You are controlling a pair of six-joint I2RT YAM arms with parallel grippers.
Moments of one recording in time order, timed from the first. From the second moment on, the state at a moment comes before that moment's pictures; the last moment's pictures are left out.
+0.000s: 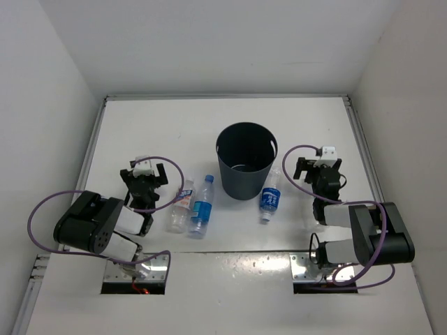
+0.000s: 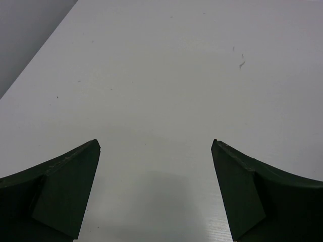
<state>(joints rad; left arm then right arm) -0.24 1.46 0.09 1.29 -0.47 -0.03 0.05 1.36 0.16 0.96 0.12 0.02</state>
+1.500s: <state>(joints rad) -0.24 1.36 0.16 1.11 -0.45 -0.03 0.06 1.36 0.16 0.96 0.13 0.02</state>
